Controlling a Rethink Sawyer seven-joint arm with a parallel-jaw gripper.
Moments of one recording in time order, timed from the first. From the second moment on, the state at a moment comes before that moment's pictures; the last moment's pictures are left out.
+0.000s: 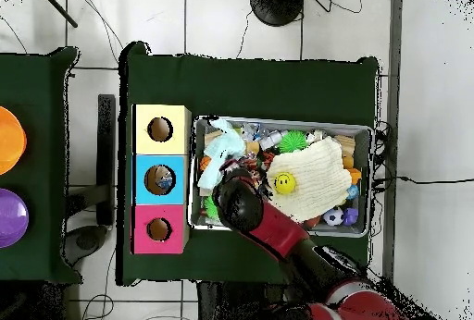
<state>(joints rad) -0.43 -0.50 0.21 2.04 0.32 -0.22 2.01</state>
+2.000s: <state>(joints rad) -0.46 -1.06 0.24 1.85 -0.38 0.53 1.74</state>
